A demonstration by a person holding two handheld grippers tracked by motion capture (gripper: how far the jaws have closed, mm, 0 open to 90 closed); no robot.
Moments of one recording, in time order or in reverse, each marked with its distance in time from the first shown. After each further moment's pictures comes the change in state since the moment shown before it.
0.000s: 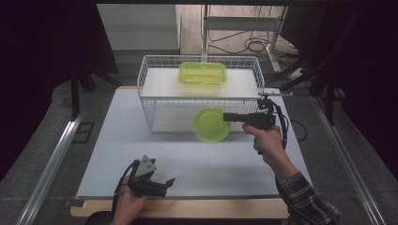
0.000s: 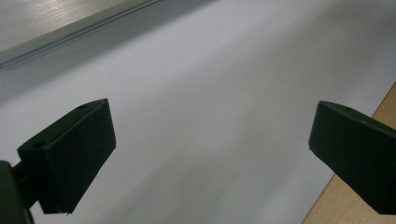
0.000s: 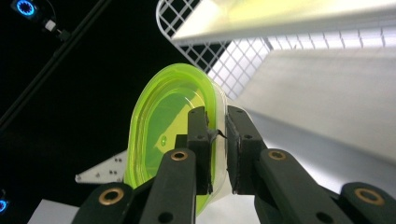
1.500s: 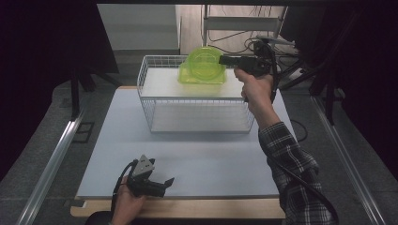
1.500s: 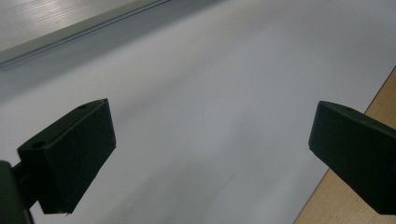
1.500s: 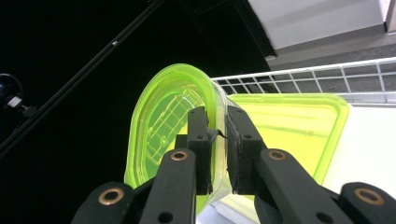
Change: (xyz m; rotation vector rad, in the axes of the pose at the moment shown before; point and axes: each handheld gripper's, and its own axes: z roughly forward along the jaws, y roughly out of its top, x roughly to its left) left arm 0.003 0.000 -0.004 -0.023 -0.028 -0.024; right arm 0.038 0.127 0.019 -0.224 -0.156 -0.032
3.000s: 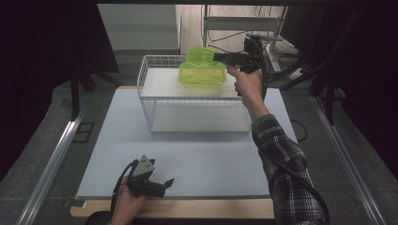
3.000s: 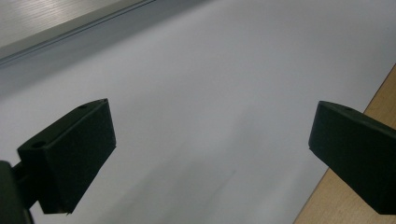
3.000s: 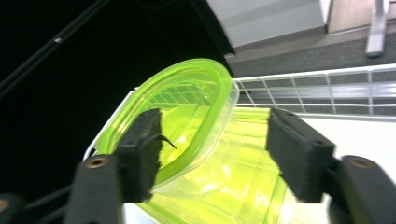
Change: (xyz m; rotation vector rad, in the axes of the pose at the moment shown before) left arm 0.000 -0.001 0.002 0.016 -0.002 0.010; right arm -0.017 0.009 0.035 0.011 -0.173 -0.011
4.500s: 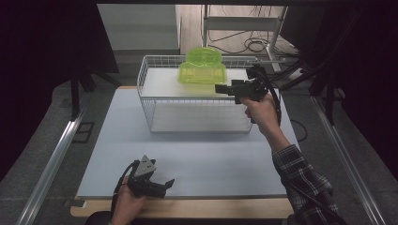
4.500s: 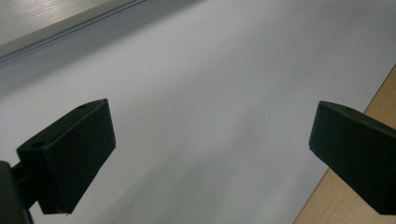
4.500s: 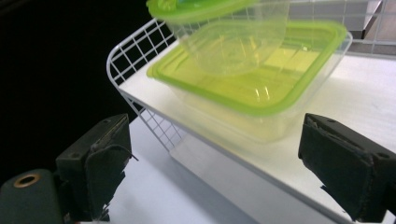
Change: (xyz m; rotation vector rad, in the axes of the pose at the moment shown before) left arm -0.001 0.000 0.002 0.010 0.004 0.009; right arm -0.001 -0.061 -0.040 0.111 0.096 -0.274
